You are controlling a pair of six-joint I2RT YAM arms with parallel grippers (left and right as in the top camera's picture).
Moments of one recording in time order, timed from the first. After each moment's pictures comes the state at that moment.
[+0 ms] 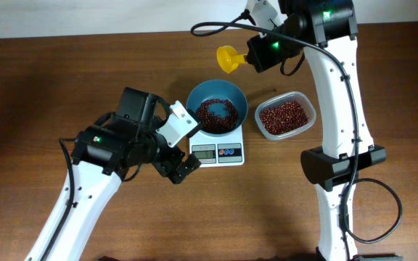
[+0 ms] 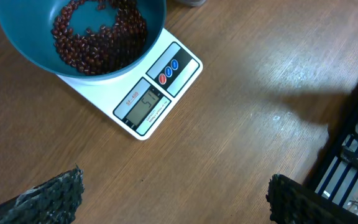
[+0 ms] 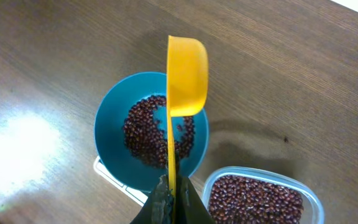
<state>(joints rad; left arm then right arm) -0.36 1.34 1.29 -1.07 0.39 0.42 0.26 2.32 2.90 -1.69 -0.28 -0.18</state>
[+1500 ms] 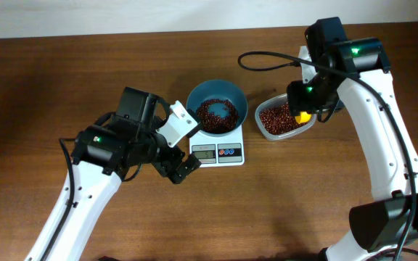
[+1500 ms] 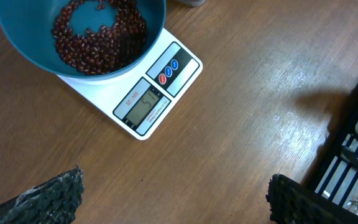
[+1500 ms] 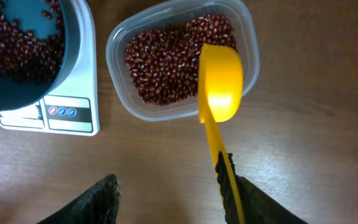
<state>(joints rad) -0.36 1.34 1.29 -1.07 0.39 0.42 0.15 1.78 1.87 -1.47 0.00 0.08</state>
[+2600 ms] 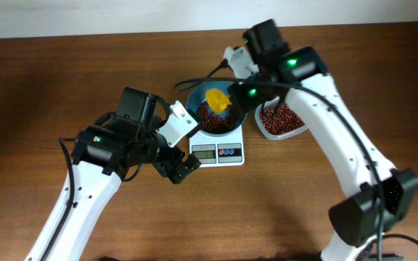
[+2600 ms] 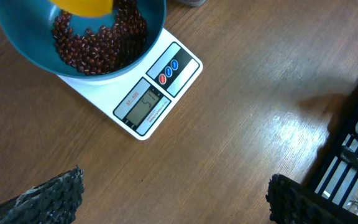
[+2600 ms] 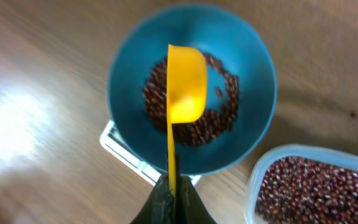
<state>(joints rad) -0.36 1.34 1.29 -1.07 0.39 0.42 0.41 1.87 1.87 -1.16 -0.21 -0.12</state>
